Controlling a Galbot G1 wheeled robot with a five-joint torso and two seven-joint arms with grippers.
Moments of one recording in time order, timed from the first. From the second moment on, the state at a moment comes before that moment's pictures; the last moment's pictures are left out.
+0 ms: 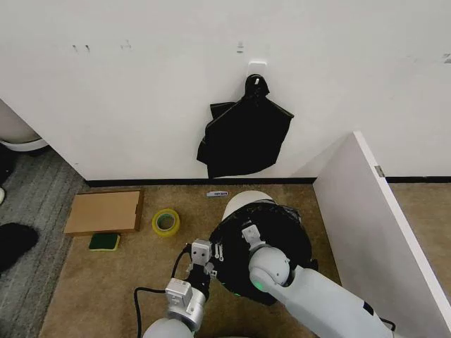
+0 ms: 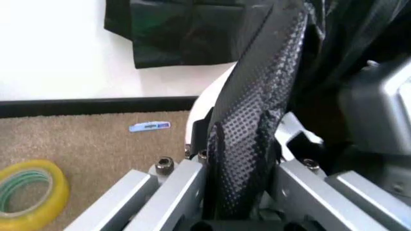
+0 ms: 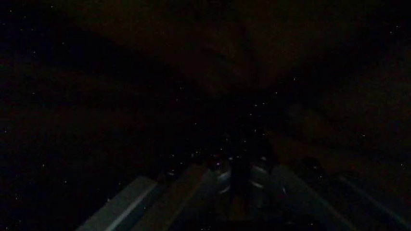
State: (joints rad) left arm 1.27 -1.05 0.11 -2.20 -0.38 0.08 -0.49; right arm -0.67 1.09 -0.41 1.75 0.63 -0.63 0.67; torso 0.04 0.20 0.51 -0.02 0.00
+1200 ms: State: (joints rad) left arm 1.27 -1.05 0.07 -2.20 -0.44 0.09 -0.50; right arm -0.66 1.10 -0.44 1.82 0.59 -0.55 0.62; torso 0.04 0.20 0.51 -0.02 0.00
